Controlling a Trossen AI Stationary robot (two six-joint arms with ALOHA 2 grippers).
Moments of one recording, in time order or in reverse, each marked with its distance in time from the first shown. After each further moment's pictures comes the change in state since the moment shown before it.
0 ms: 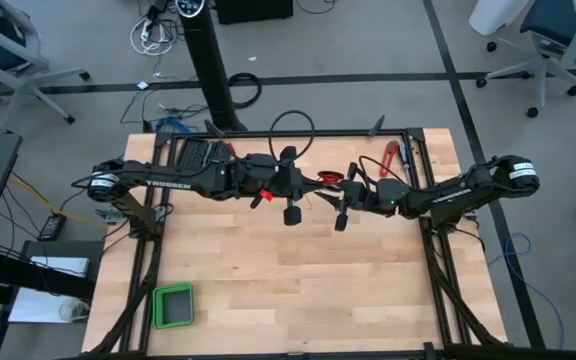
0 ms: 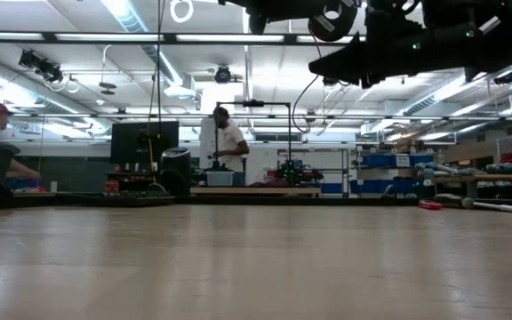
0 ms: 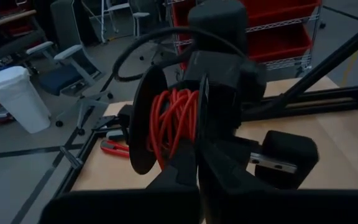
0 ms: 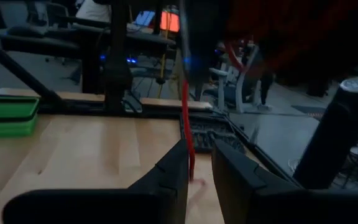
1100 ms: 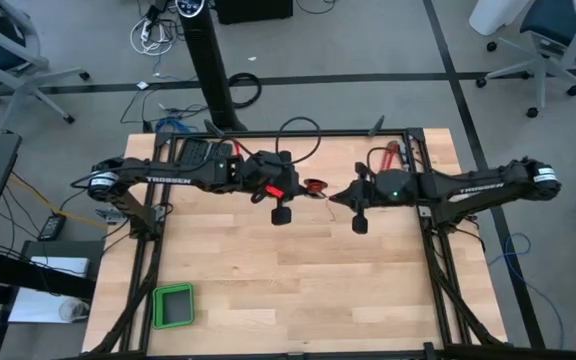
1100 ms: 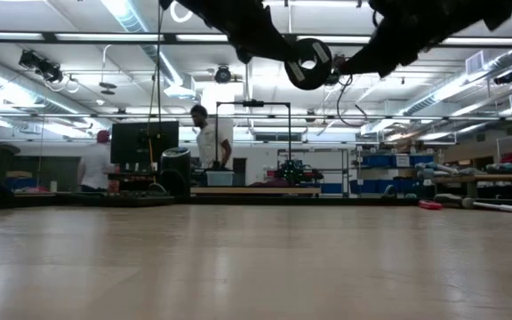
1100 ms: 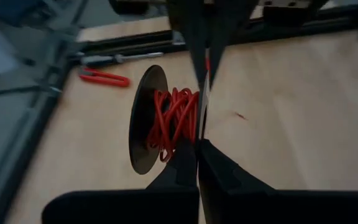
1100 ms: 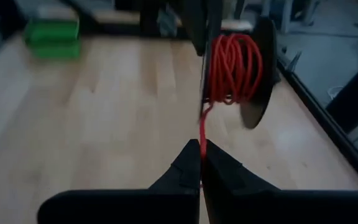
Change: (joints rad) left arm 0.056 -0.005 0.000 -0.306 0.087 0.003; right arm 0.002 -0.272 0.241 -0.955 -0.115 0.094
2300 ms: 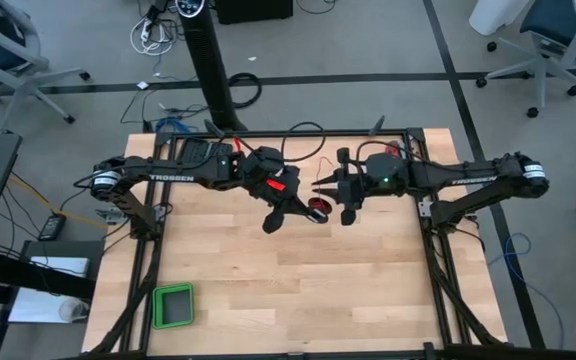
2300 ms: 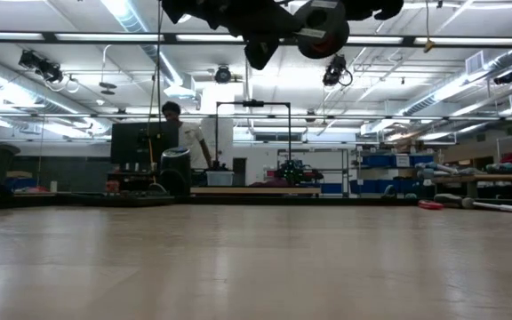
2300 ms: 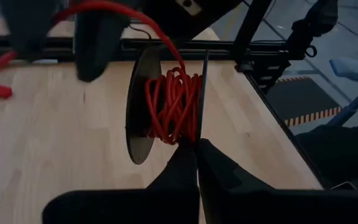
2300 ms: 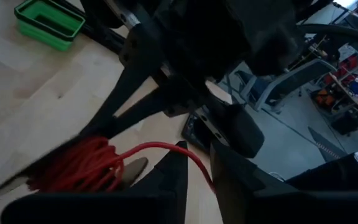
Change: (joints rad) left arm 0.030 0.017 -0.001 0.038 0.445 -0.140; right arm -0.019 0.166 0.299 -0.011 -0.033 -0.513
